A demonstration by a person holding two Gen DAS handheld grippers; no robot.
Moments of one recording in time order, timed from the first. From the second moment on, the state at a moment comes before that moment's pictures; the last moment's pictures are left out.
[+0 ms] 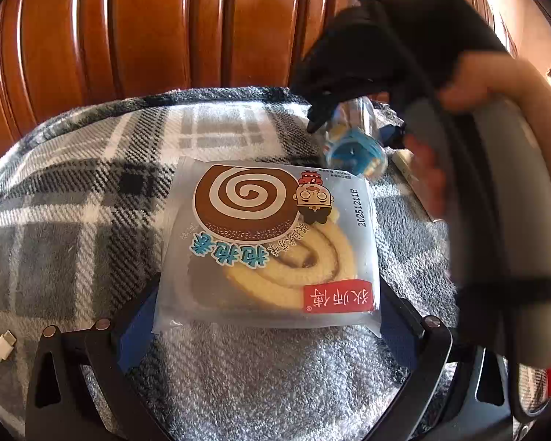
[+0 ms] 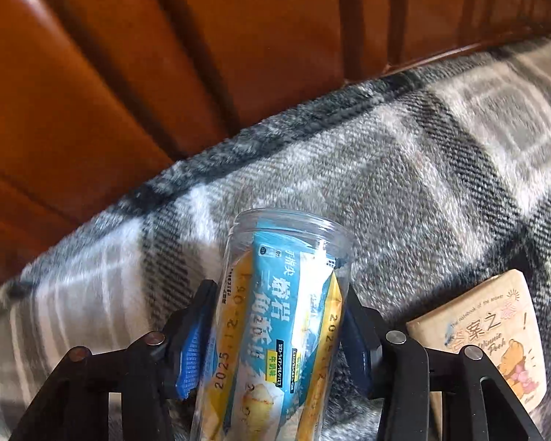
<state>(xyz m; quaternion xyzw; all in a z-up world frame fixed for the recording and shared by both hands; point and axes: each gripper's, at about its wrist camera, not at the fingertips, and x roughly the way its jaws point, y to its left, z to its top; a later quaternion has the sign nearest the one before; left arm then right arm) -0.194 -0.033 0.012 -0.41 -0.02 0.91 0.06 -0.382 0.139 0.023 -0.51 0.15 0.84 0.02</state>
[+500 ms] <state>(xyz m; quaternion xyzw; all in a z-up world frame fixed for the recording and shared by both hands) -0.184 -0.068 0.031 -0.40 -0.10 0.91 0.10 -0.260 0.162 0.100 -0.42 0.09 0.90 0.01</state>
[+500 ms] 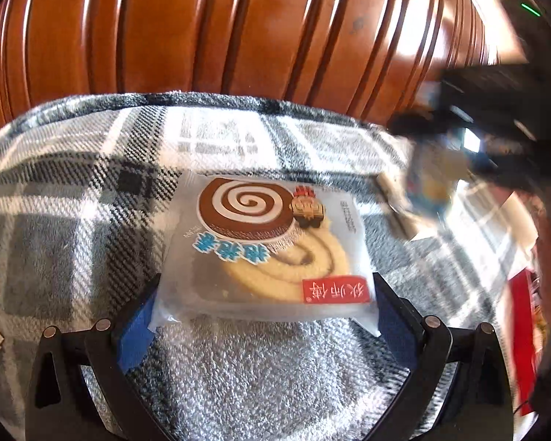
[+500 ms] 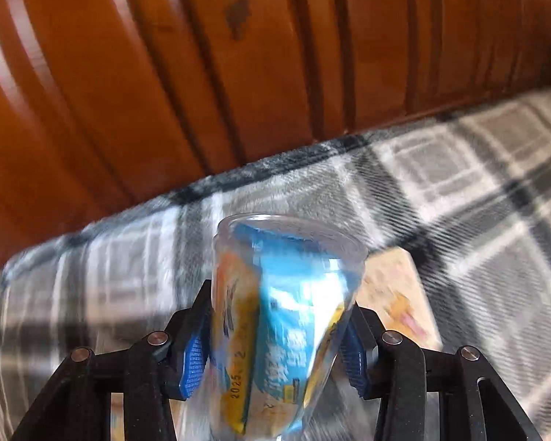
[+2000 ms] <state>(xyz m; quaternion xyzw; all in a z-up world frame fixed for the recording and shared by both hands) -0.215 -0.012 0.025 -0.43 0.04 0.90 0.02 -0.127 0.139 -0.010 -0.42 0.03 0.91 0.06</state>
